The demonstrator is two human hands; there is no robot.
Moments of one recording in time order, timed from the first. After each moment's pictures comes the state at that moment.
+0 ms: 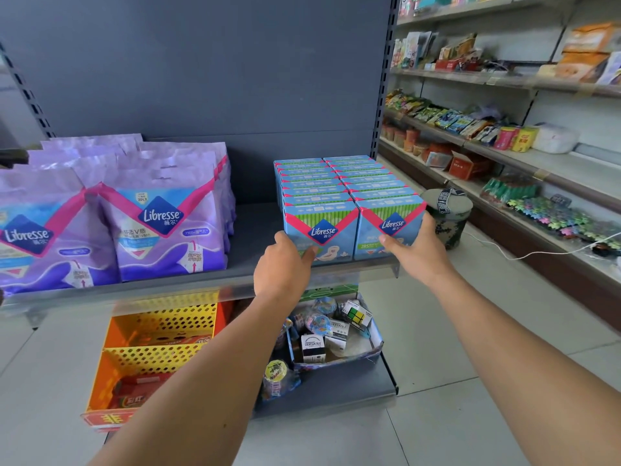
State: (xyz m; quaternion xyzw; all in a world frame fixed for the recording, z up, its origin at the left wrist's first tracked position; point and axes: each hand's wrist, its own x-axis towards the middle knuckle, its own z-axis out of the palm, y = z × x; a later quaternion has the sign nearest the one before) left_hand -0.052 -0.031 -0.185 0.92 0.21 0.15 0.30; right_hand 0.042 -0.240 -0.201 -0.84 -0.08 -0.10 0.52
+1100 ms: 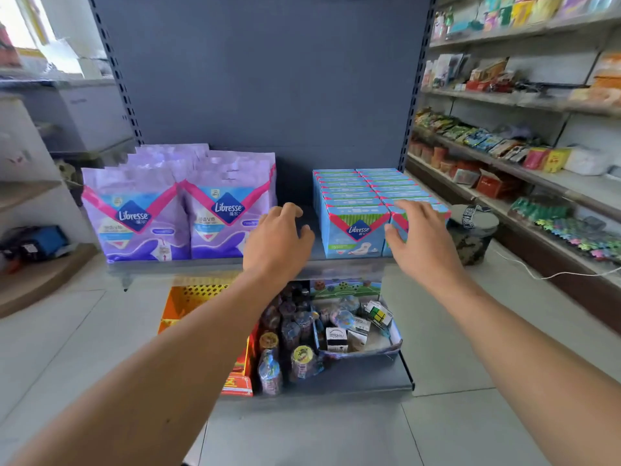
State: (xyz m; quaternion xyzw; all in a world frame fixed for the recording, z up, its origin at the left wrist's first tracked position) left_hand -0.149 0.006 -0.120 0.93 0.14 0.27 0.22; right_hand -0.063 -0.201 -0.130 -0.90 -0.22 -0.25 0.29
